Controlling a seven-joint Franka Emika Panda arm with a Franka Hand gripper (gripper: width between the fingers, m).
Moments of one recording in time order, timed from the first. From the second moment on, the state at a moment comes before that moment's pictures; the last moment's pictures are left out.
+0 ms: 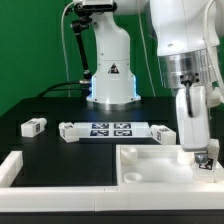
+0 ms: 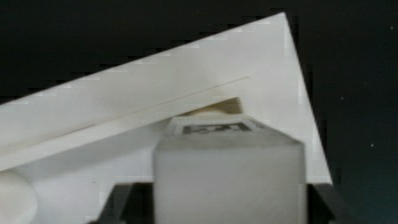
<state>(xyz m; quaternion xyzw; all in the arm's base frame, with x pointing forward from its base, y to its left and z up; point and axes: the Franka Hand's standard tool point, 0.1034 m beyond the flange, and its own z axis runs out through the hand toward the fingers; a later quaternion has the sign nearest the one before) 0.630 0.114 0.068 -0.57 0.82 0.06 0.07</state>
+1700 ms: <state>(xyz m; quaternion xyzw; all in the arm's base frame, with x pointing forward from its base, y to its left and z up) 0.625 0.120 0.069 -0.94 0.33 0.02 0.02</state>
